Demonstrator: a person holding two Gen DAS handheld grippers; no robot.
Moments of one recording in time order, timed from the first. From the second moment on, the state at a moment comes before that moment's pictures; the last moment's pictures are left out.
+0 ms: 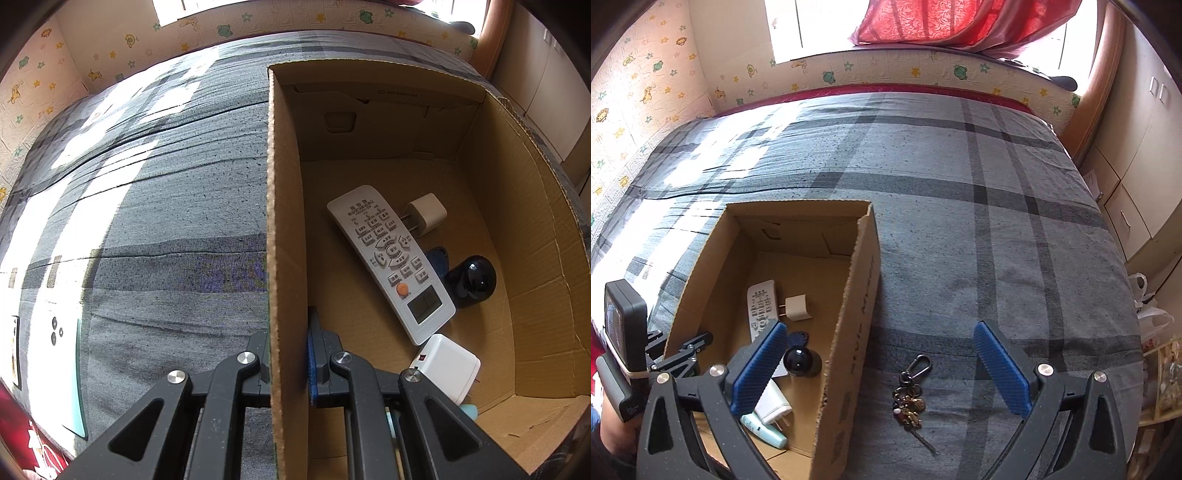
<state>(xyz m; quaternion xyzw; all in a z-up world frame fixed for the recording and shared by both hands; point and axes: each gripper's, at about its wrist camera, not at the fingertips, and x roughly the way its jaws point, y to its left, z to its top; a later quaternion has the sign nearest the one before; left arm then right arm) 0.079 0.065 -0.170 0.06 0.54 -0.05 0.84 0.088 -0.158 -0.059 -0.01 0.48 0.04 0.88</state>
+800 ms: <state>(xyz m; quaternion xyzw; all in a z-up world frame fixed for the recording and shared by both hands) 0.078 0.063 -0.169 0.06 0.54 -0.05 0.84 0.058 -0.215 -0.153 -0.01 0.52 0.01 0.85</state>
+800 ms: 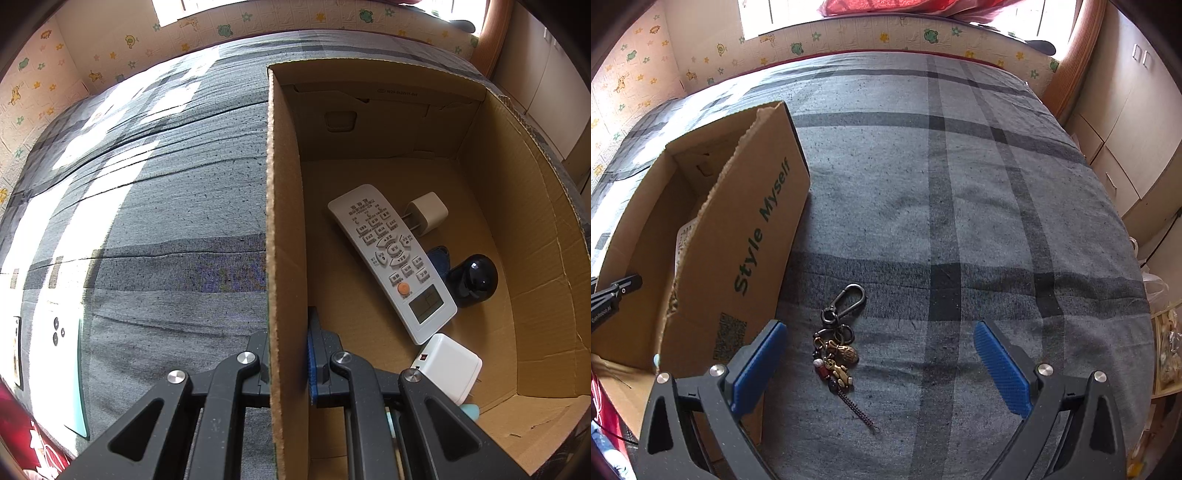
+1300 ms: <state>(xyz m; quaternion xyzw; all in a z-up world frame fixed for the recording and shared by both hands) 0.077 0.064 -0.169 0.06 0.54 -0.05 0.84 0.067 -0.208 -0.197 -0.02 0.56 0.03 0.83</state>
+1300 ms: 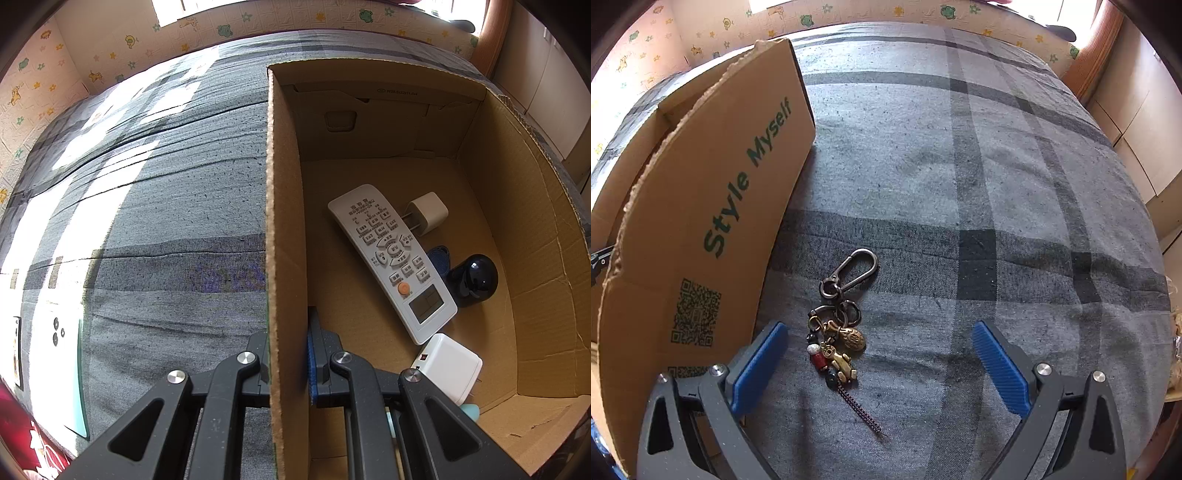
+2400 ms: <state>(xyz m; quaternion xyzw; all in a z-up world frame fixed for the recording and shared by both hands) 0.076 0.062 -0.170 0.07 0.54 -0.05 0.84 0.077 -0.187 -0.214 -0.03 0.56 0.05 0.83</state>
